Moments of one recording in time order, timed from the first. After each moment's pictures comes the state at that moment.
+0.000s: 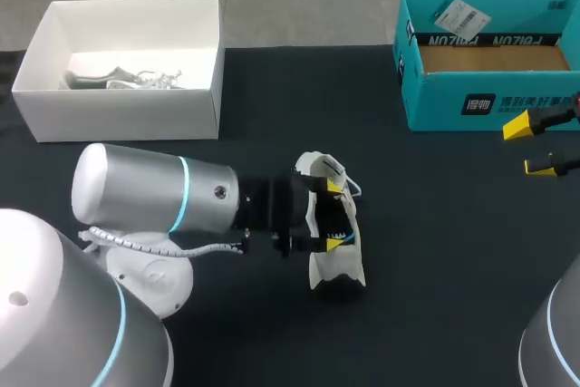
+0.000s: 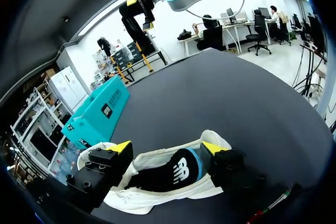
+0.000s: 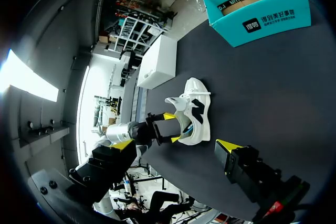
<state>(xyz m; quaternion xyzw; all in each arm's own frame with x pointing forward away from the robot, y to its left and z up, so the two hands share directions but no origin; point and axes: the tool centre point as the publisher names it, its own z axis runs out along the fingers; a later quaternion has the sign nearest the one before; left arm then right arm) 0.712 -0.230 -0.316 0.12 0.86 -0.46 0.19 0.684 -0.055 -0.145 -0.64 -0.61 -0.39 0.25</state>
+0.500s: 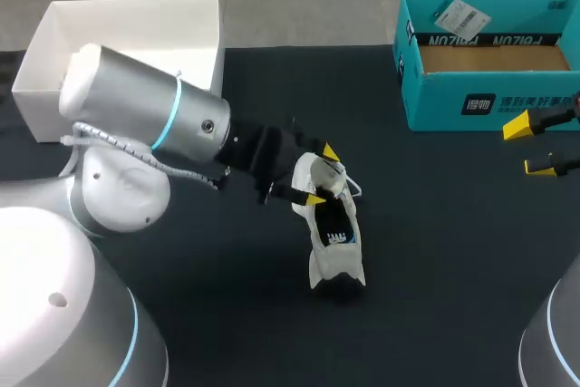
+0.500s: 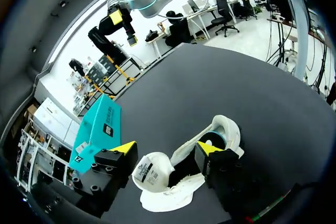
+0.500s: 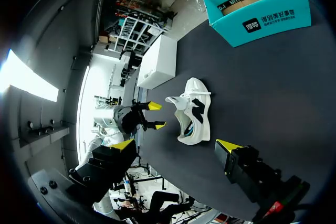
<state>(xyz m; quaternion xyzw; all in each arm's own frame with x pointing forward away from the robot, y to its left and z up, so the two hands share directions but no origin) 0.744 -0.214 -0.259 0.30 0.84 -0.41 0.17 0.684 -0.055 -0.145 -0.64 -0.61 -0.39 0.25</state>
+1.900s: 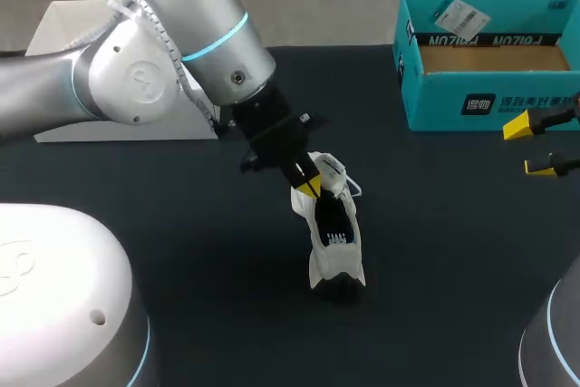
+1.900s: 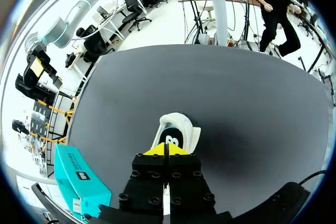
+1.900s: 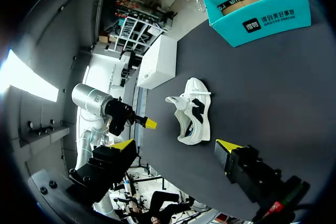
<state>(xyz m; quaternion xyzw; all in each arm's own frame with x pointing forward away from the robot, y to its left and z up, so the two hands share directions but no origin) 0.714 -0.194 -0.249 0.58 0.77 -0.27 0.04 0.684 -0.055 -0.145 -0.64 -0.61 -0.39 0.25</state>
